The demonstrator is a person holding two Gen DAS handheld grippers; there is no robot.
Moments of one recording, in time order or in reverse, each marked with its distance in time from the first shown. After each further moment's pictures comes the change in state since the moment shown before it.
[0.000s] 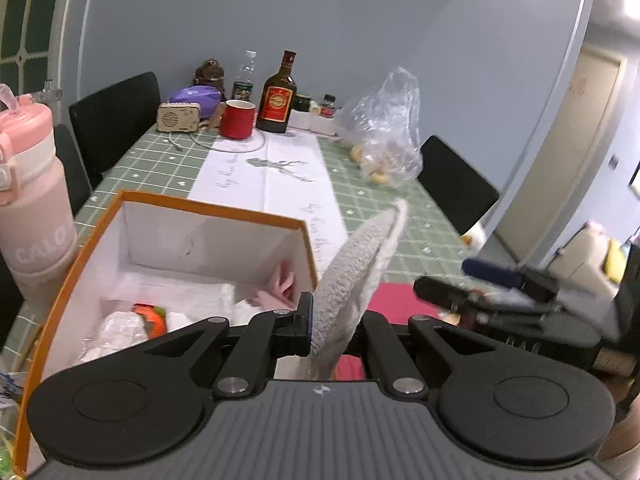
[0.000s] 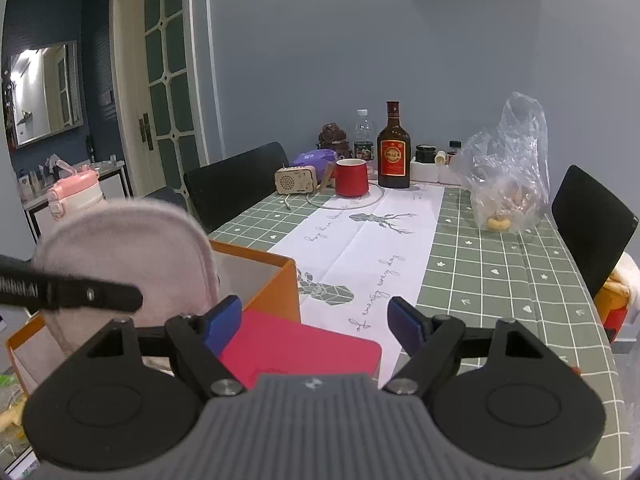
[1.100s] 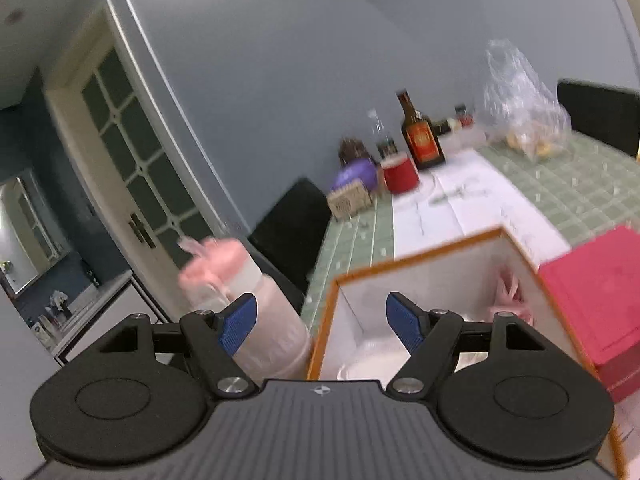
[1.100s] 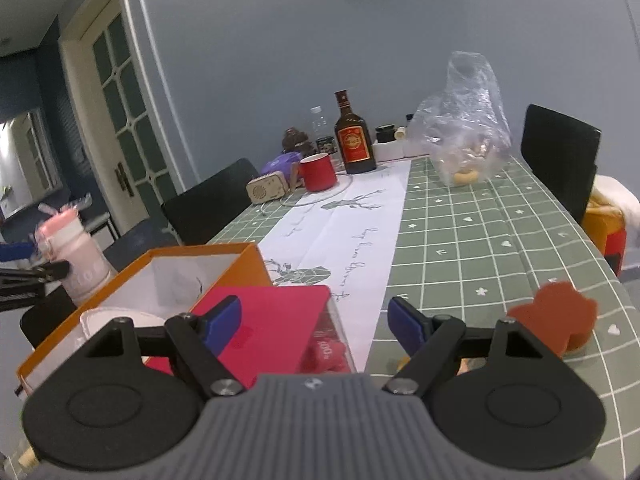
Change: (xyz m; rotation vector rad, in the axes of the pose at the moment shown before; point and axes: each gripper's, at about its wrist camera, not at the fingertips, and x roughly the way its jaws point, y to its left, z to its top) left arm -0.023 -0.025 -0.021 0.456 -0.202 0.681; right arm -0.024 -0.049 -0.047 0.231 -0.047 -0.025
